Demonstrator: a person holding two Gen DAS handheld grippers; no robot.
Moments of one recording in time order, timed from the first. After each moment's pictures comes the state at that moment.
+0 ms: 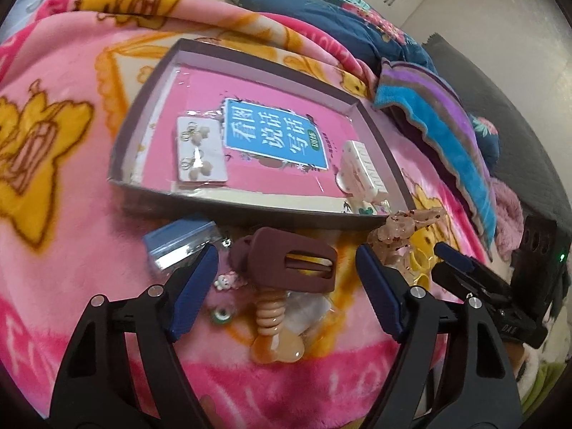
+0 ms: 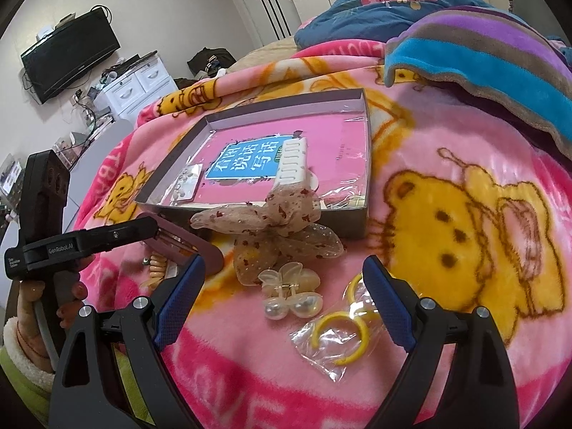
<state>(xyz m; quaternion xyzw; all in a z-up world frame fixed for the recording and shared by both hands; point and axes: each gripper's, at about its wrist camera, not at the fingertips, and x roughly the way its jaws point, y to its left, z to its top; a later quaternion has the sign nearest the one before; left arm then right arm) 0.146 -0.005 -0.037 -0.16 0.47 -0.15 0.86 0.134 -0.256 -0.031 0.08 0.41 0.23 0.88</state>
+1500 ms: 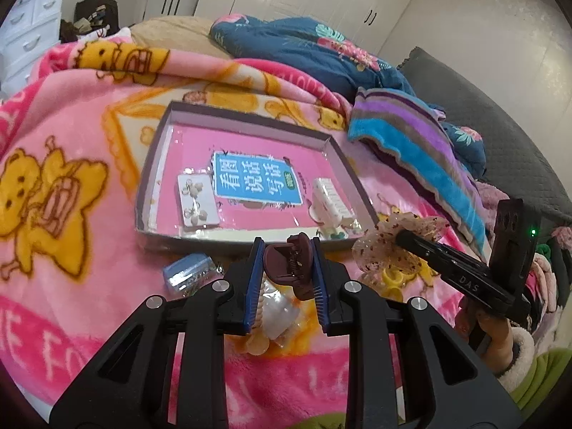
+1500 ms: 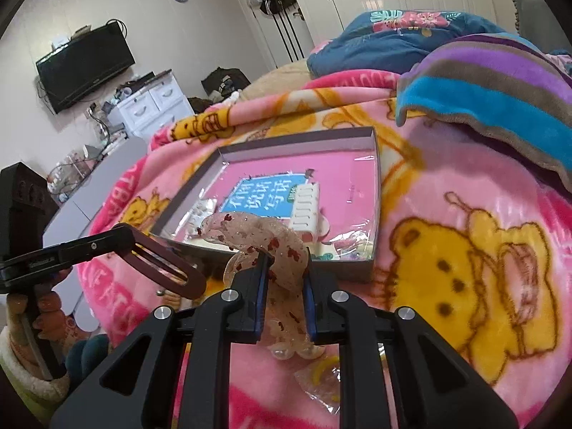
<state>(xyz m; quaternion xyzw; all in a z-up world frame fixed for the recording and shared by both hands) 0.120 -0.003 0.024 -0.14 0.40 -0.15 0.89 0.148 -0.261 -0.003 0.09 0.37 0.25 0.89</state>
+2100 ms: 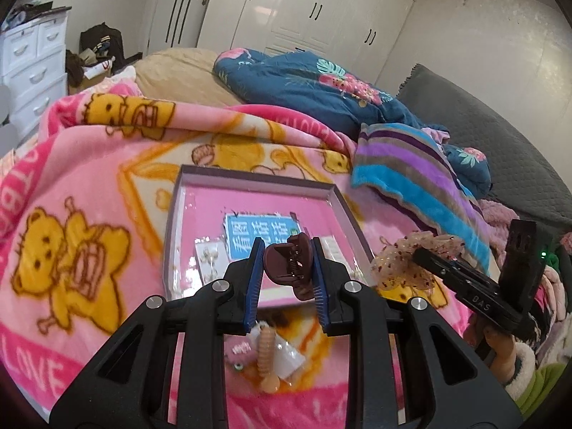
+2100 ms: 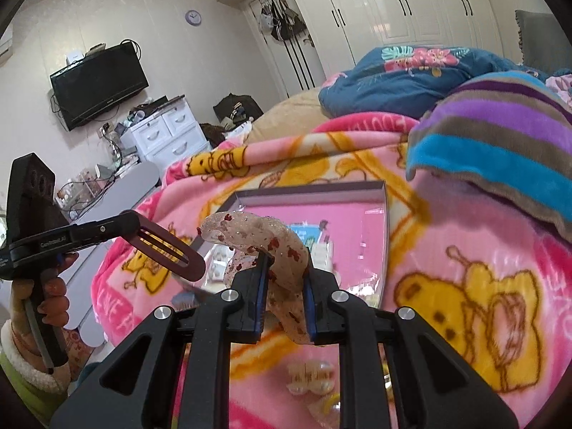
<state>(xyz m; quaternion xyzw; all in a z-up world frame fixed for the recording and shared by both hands) 0.146 0.007 0.079 -0.12 0.36 -0.13 0.92 0.160 -0.262 0.046 0.10 0.31 0.27 0.91</state>
